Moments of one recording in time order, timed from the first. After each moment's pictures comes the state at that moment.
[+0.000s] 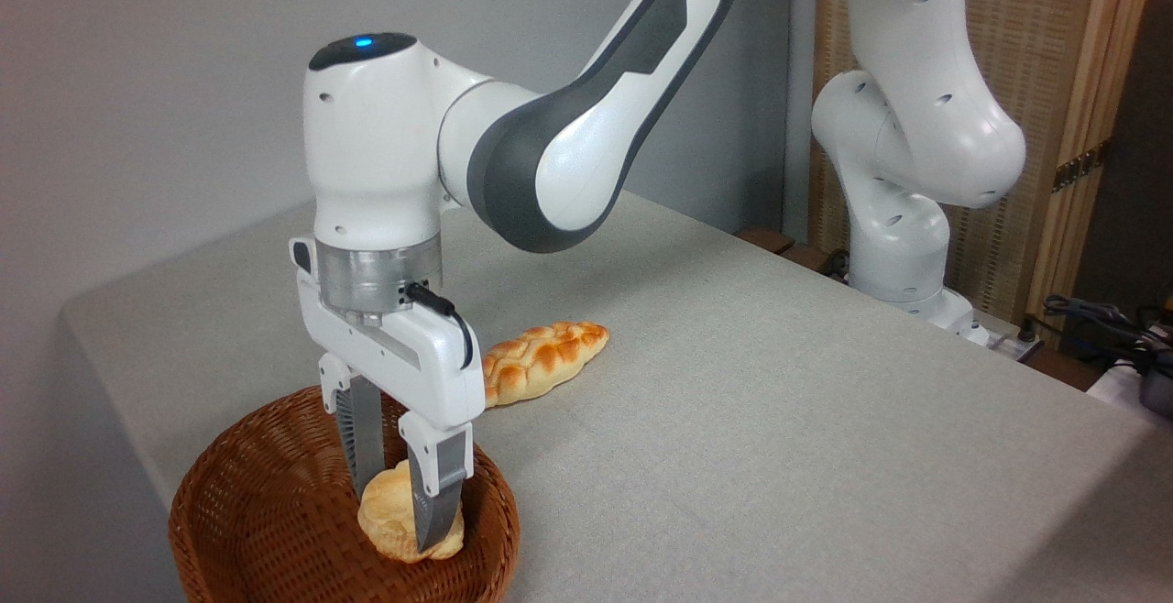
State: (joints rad) arm -0.14 0.21 0.09 -1.89 0.04 2.31 0.60
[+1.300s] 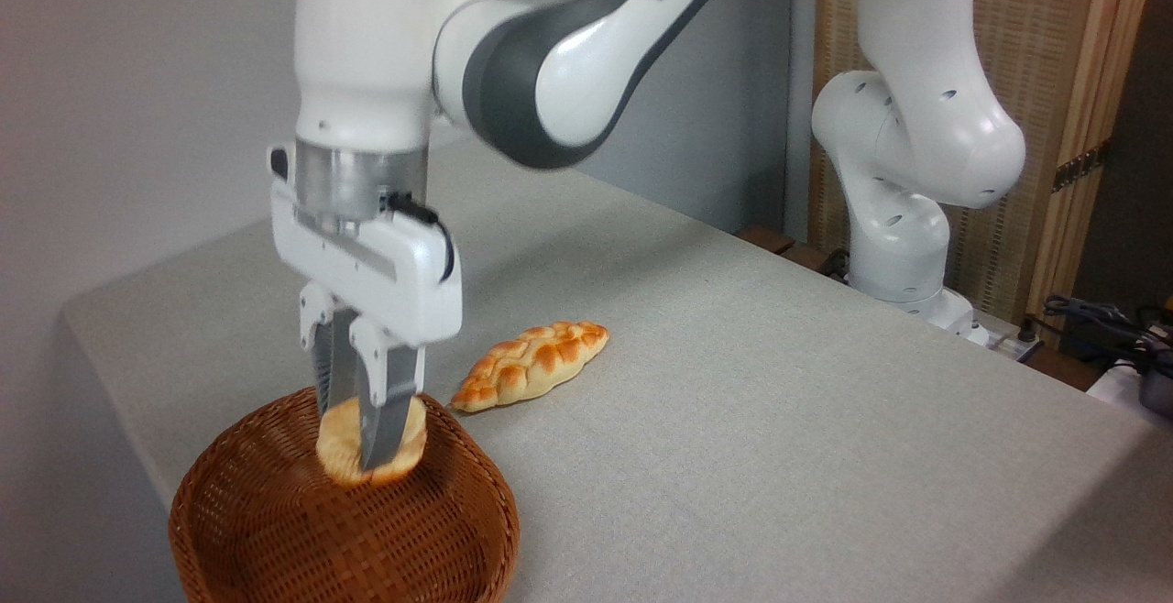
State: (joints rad) arm -0.14 0.09 0.07 -1.85 0.02 2.25 0.60
